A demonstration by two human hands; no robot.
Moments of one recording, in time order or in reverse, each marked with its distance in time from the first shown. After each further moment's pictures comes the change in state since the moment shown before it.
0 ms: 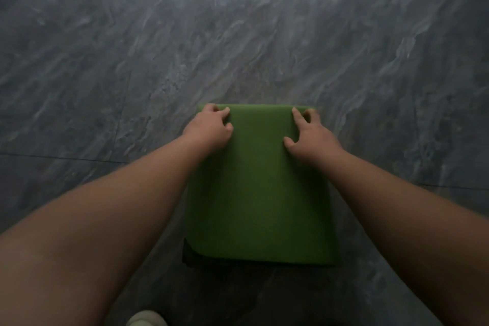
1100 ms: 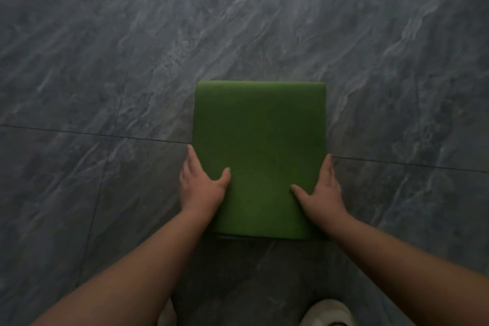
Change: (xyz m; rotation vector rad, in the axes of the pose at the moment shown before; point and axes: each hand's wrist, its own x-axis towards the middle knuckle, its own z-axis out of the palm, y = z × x) left_hand -0.146 -0.027 0.110 -0.449 0.182 -0.400; right_hand -0.130 0.039 0.101 0.484 0.040 0.193
